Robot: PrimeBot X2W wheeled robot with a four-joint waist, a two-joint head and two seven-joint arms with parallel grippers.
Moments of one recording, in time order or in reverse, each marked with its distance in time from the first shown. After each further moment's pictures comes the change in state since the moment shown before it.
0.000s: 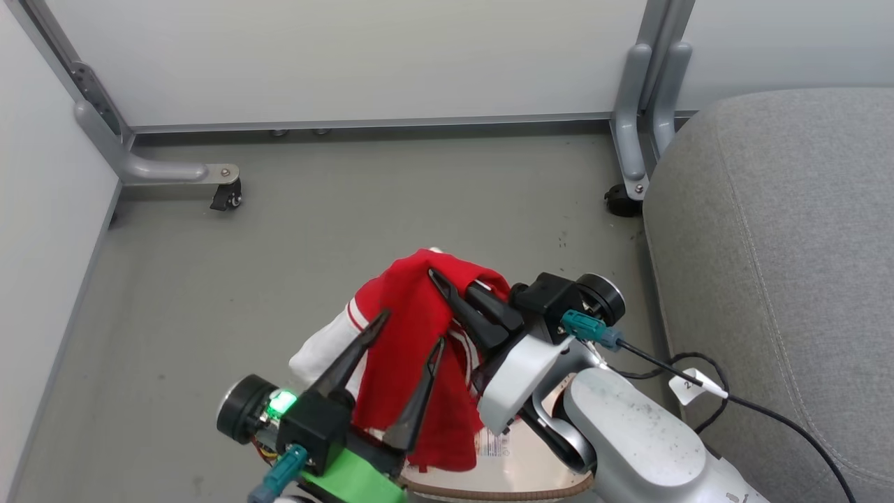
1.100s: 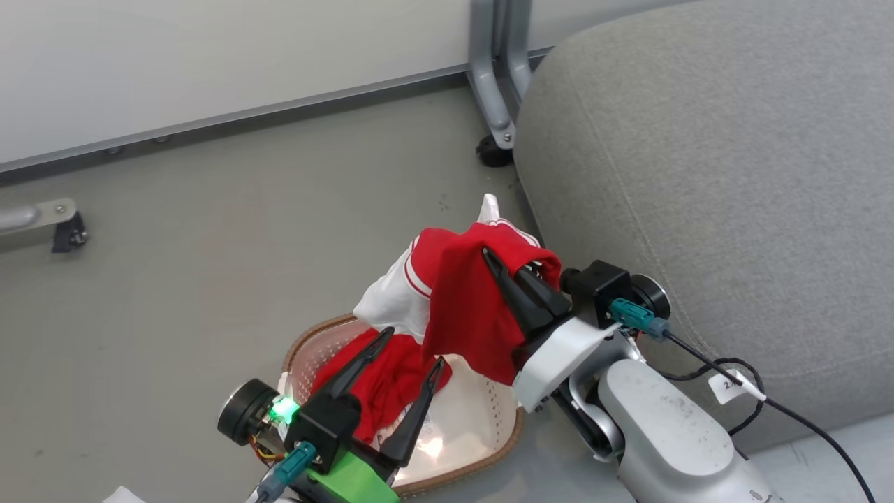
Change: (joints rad) left arm -0.023 0.070 -0.073 0.052 -0.024 0.005 0.038; right arm 0.035 -0.001 -0.137 0.045 -0.018 0.000 -0.036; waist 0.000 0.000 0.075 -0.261
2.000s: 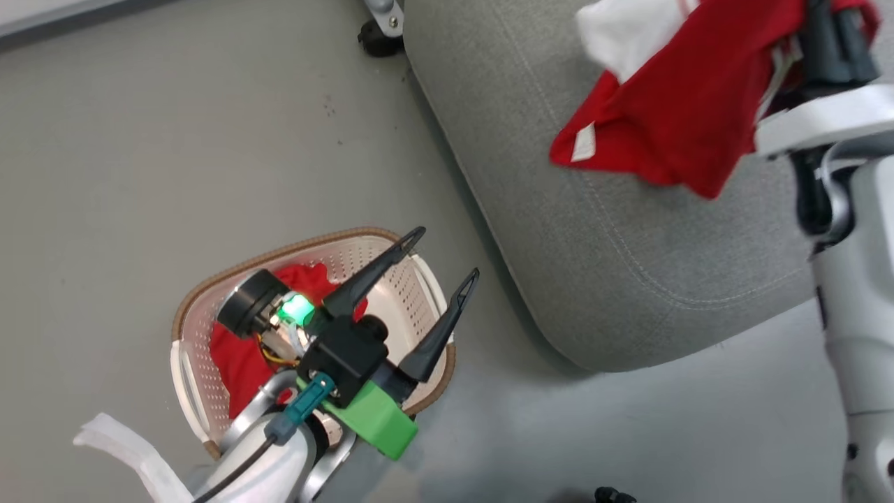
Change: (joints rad) left arm -0.221 0.039 -0.064 -0.132 0.034 -0.005 0.075; right arm -0.287 -0.159 -0.578 -0.011 -0.072 0.000 -0.016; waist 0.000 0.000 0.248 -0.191
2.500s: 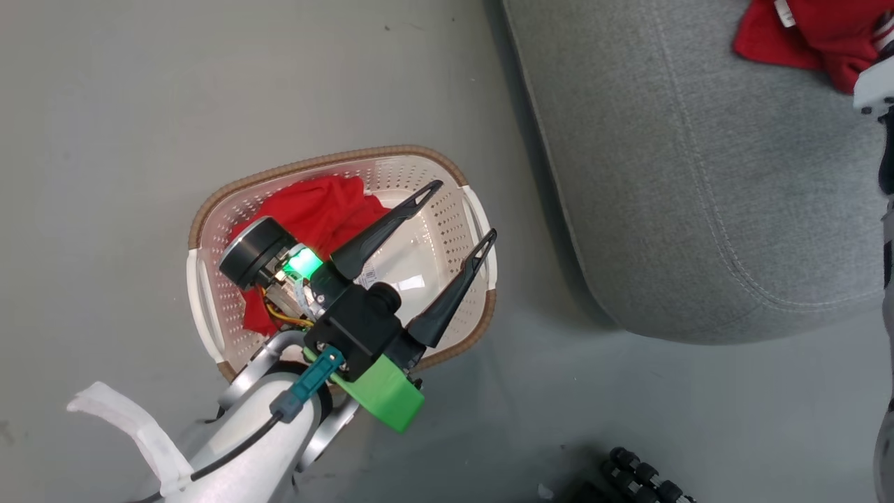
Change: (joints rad) left arm -0.145 0.019 -0.051 0.012 0.011 -0.004 -0.034; right arm -0.161 -0.082 -0.184 0.243 -0.045 0.000 -0.001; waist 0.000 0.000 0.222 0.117
